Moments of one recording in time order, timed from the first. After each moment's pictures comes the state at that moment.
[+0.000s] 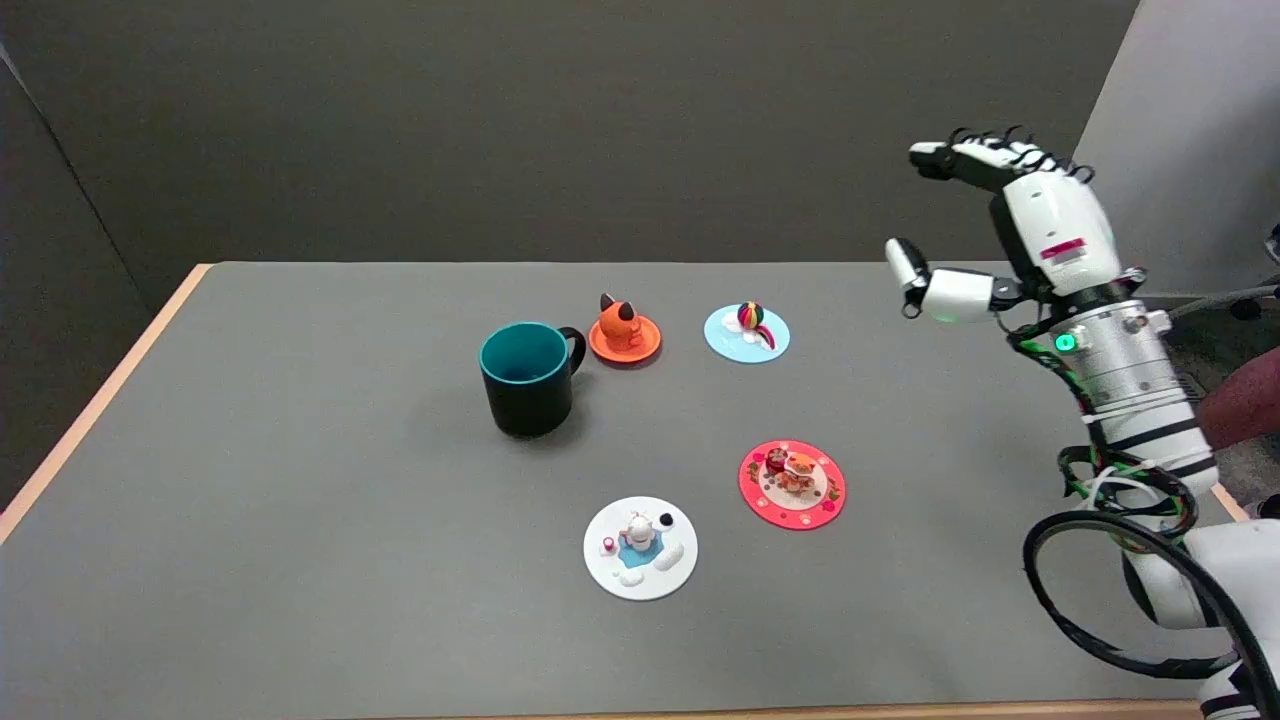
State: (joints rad) arm -0.20 -1.32 2.11 -1.71 -0.32 -0.53 -2.03
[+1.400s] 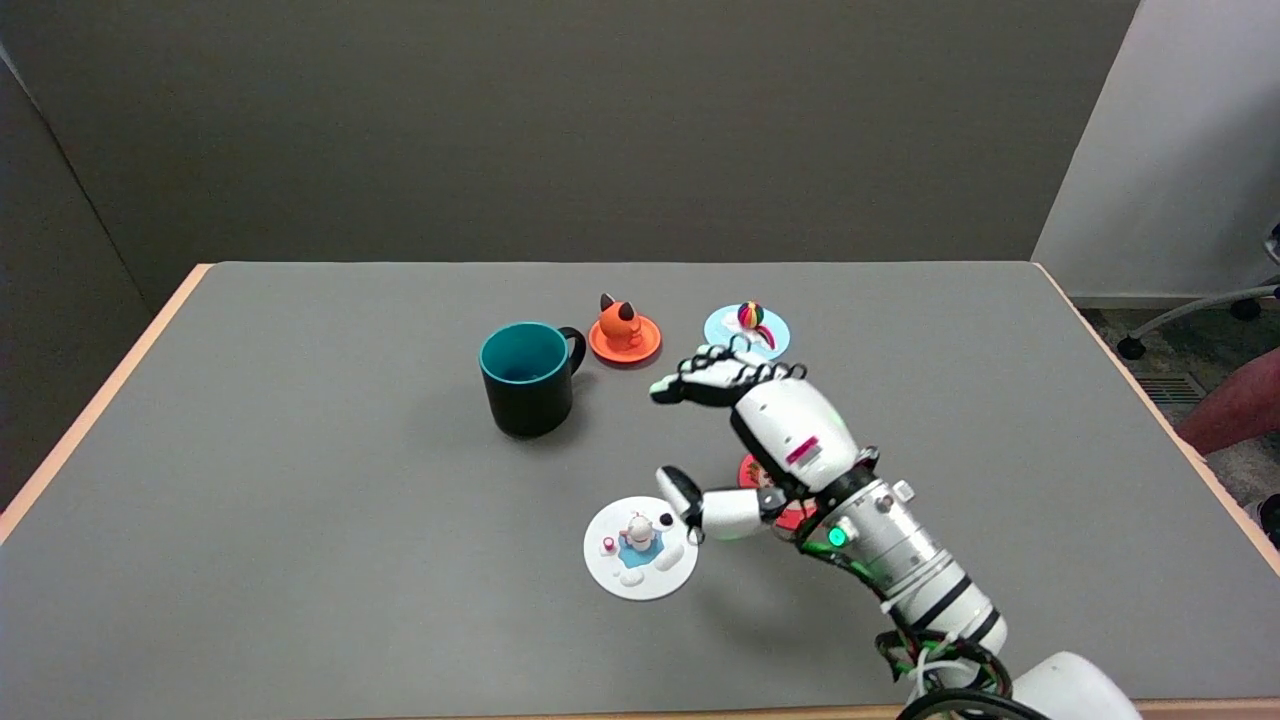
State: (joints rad) arm -0.37 -1.49 1.67 -1.66 -0.45 -0.58 -2.11
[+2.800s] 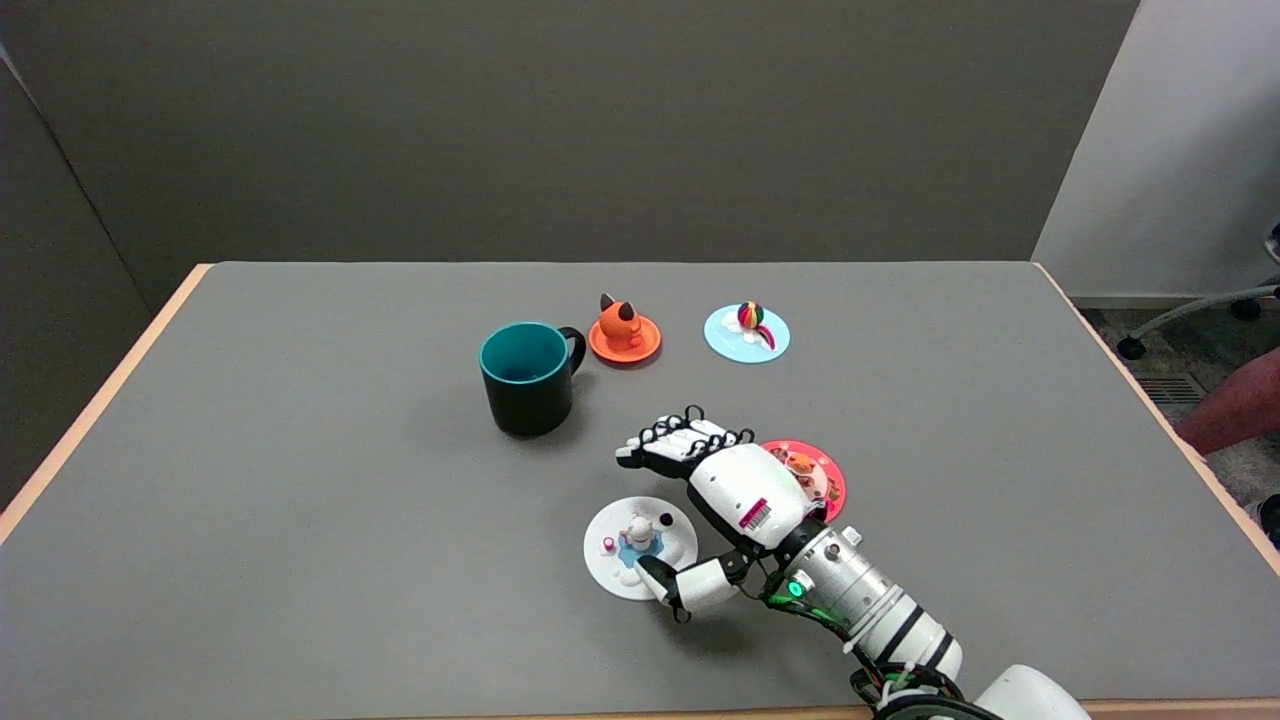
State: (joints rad) arm -0.31 -1.46 1.59 -1.42 -0.49 -0.64 -2.18
